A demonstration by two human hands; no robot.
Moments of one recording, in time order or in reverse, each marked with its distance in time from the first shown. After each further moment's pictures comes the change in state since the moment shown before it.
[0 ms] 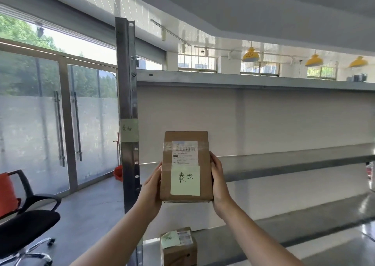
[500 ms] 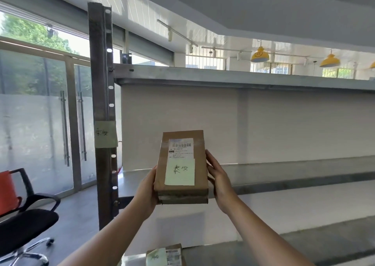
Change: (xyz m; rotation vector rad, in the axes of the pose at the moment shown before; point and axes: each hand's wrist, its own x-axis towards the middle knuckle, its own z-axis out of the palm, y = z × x) left_hand 0.078 -0.022 0.039 0.078 0.168 -0.080; right_hand 0.091 0.004 -0.062 -0.113 -0.044 0.100
